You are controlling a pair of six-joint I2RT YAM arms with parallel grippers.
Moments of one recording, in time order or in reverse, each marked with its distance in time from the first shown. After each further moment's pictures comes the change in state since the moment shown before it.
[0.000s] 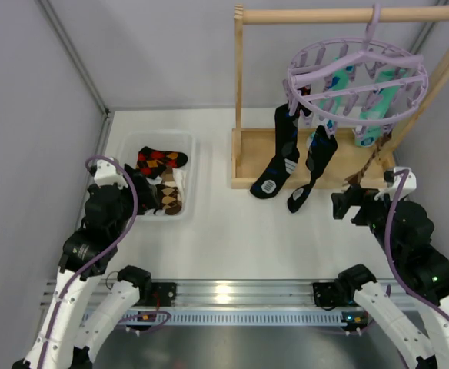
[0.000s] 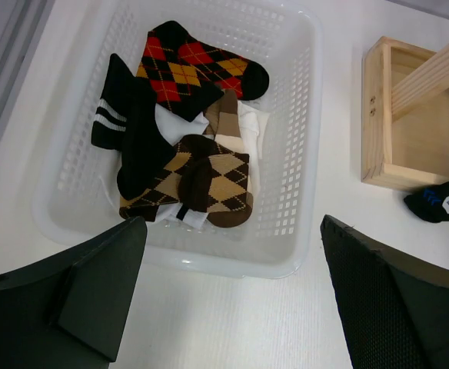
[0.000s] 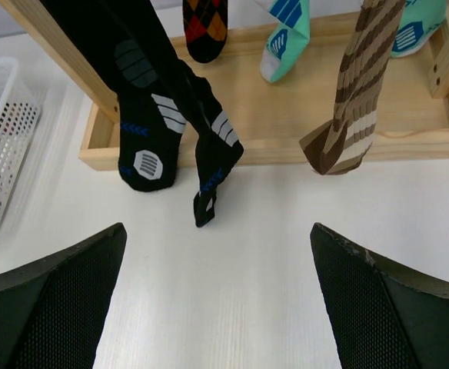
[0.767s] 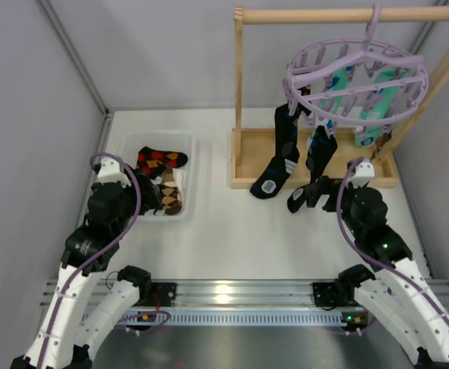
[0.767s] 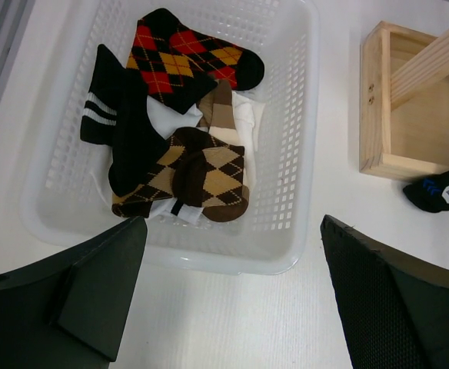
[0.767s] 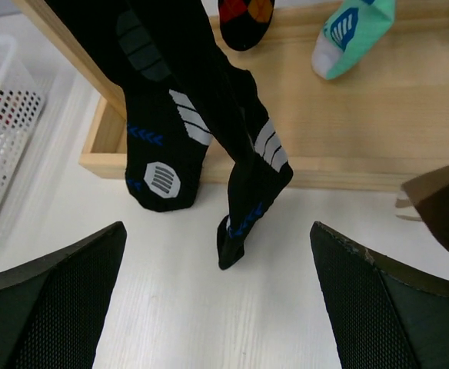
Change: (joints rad) left arm 0.000 0.029 -0.001 0.000 0.027 0.000; right arm 0.000 0.106 -0.326 0.466 -0.084 0.013
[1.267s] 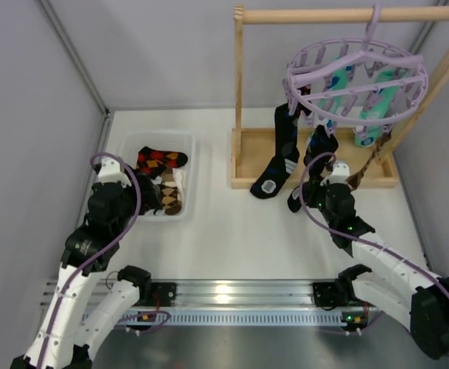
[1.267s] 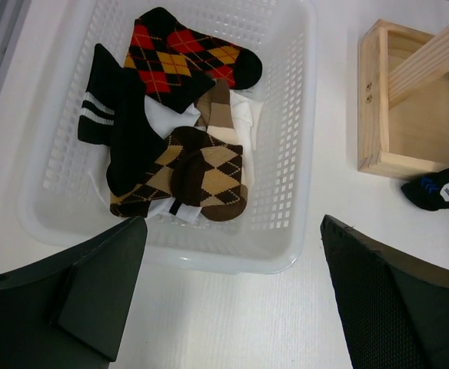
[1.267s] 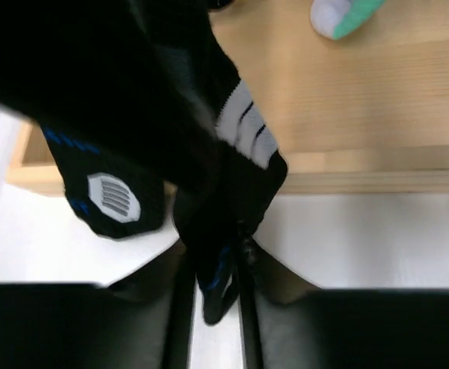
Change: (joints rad) left arm -0.002 0.000 0.000 0.000 0.005 0.000; right arm 0.000 0.413 -0.241 0.563 0.027 0.049
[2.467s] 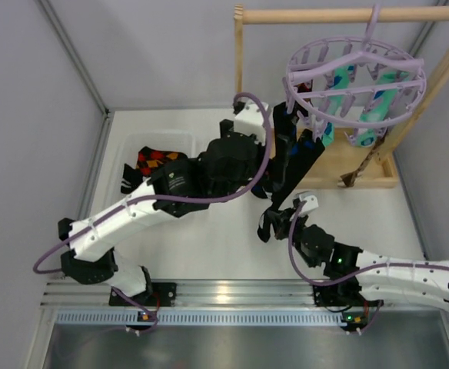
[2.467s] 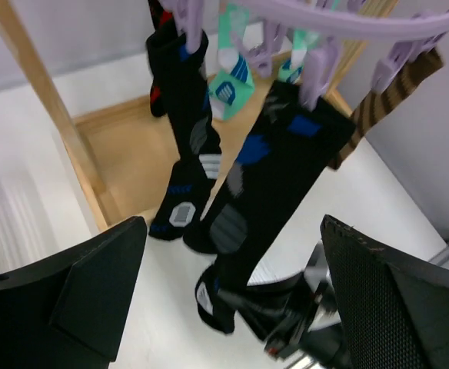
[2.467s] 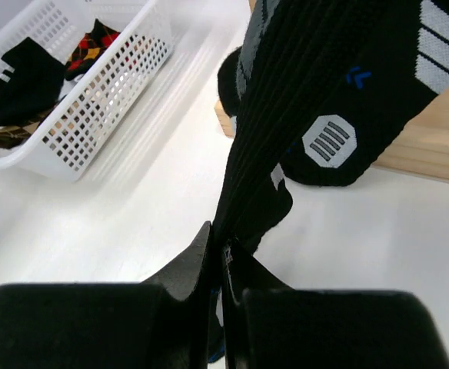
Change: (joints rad) left arm -0.880 0.885 0.954 0.057 -0.307 -0.022; right arm 0.766 -0.162 -0.102 0.146 0.469 0.023
